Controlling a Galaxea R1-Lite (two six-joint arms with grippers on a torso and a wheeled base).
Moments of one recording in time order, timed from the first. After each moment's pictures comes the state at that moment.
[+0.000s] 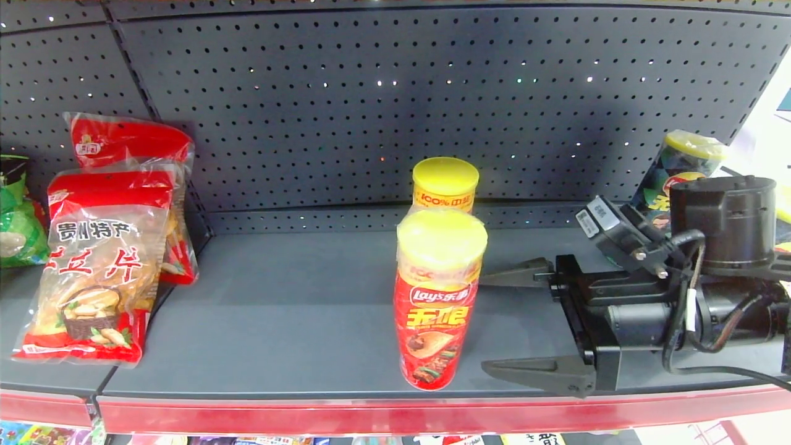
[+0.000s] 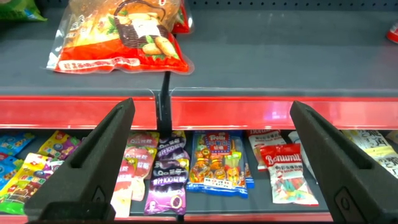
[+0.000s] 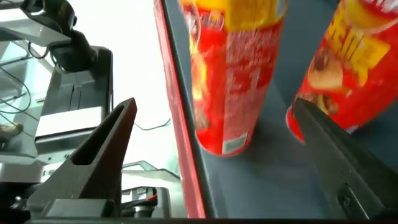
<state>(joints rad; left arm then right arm) 0.00 0.00 0.00 0.00 0.00 -0.02 0.53 1.54 -0.74 -0.40 0.78 -0.33</state>
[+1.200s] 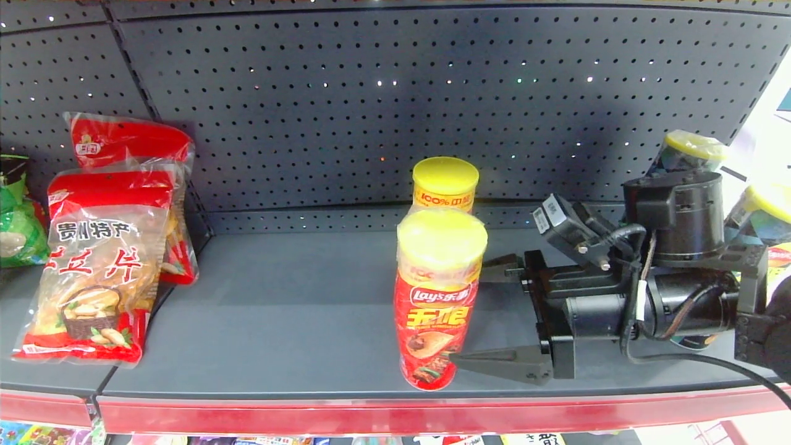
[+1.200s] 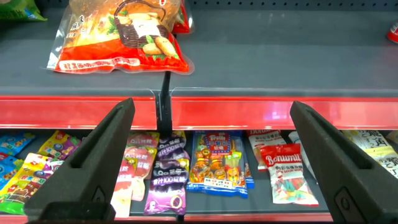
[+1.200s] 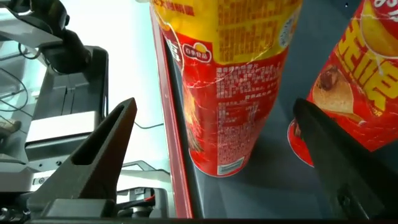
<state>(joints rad) 0.00 0.00 0.00 0.00 0.00 -0.02 0.59 1.61 -0.81 -0.39 0.73 -0.33</state>
